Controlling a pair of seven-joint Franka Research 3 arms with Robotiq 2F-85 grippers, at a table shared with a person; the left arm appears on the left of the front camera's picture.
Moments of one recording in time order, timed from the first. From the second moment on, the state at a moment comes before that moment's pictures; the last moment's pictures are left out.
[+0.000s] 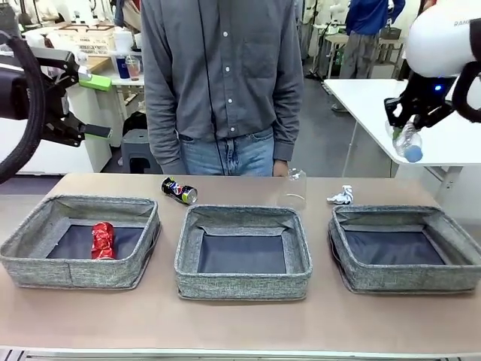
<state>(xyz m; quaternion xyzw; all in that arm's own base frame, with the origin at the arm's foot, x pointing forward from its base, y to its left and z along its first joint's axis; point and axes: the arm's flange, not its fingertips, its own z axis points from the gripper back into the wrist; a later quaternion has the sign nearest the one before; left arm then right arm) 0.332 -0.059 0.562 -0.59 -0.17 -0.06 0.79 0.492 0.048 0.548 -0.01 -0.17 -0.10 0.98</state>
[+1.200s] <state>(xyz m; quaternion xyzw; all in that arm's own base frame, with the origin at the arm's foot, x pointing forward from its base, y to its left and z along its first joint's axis) 0.332 -0.060 0.562 -0.59 -0.17 -0.06 0.79 0.476 0.176 0.619 -0.03 -0.01 -0.29 0.96</state>
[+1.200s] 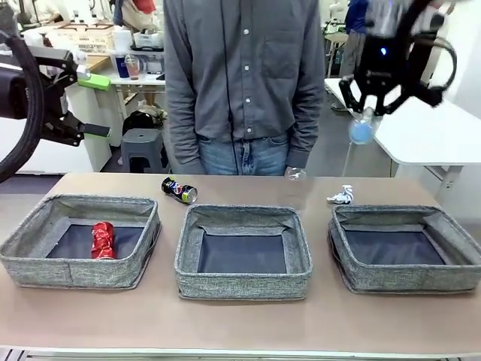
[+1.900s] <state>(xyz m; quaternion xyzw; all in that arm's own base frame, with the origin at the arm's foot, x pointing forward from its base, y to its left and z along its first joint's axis) 0.332 -0.060 0.562 -0.59 -0.17 -0.06 0.79 0.426 0.379 0.685 -0.12 0.01 -0.29 0.95</state>
